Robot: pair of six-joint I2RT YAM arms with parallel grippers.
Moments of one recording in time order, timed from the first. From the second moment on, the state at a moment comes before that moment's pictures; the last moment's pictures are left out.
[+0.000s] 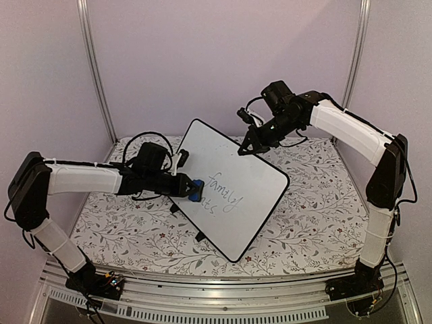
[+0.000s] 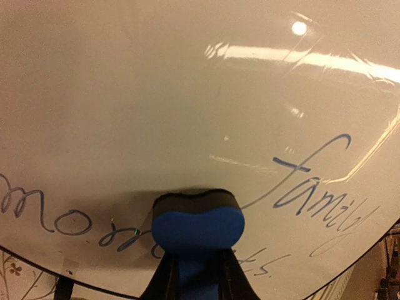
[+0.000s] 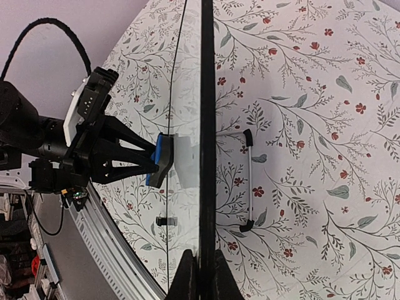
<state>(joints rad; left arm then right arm) -0.66 1.59 0.91 -0.01 0.30 -0.46 0.65 1.94 1.96 -0.97 -0.45 0.17</state>
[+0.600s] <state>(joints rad) -0.69 1.66 1.12 -0.11 0.31 -0.46 0.65 1.94 1.96 -0.98 -0.45 0.17</state>
